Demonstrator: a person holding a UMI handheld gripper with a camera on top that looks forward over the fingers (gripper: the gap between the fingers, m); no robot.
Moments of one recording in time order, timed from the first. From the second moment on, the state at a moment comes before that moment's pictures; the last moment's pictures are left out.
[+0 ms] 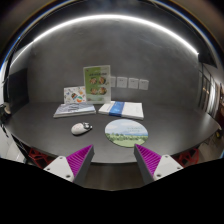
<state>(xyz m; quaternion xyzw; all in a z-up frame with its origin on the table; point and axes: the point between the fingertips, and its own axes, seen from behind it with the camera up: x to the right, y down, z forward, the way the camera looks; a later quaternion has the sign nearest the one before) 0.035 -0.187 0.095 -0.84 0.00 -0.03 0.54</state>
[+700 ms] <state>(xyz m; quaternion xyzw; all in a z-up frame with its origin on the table) -0.124 -0.018 -0.011 -0.89 -0.07 0.05 0.46</state>
